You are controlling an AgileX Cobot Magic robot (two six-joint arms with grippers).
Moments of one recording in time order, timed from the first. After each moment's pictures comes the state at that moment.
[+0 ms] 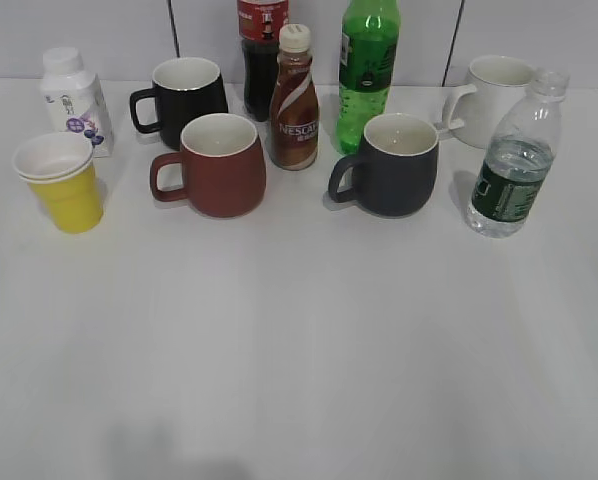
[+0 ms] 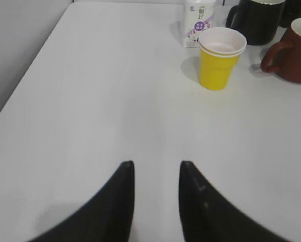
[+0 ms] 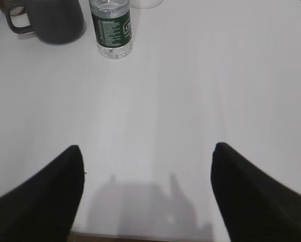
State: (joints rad) left arm -0.09 -0.01 -0.53 0.12 1.07 -0.11; right arm 0.04 -0.01 -0.51 0.06 1.04 -0.05
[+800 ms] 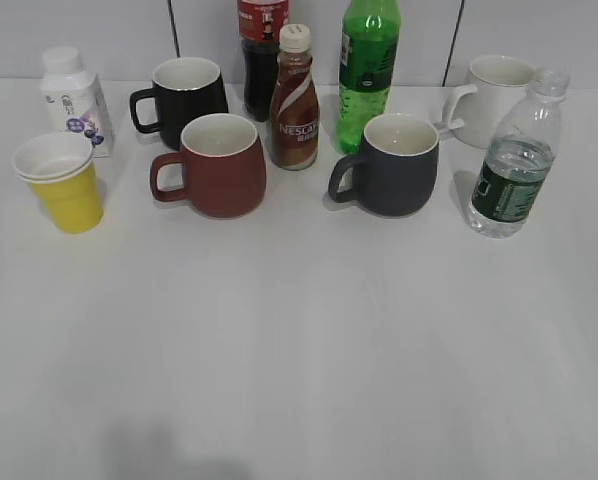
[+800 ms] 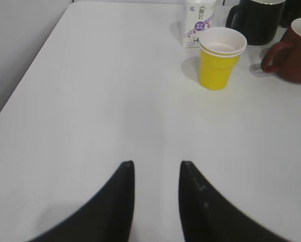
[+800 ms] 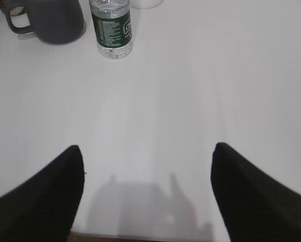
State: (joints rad) left arm -0.09 -0.01 -0.53 0.12 1.07 -0.11; right arm 0.04 -0.01 -0.51 0.06 1.04 -0.05
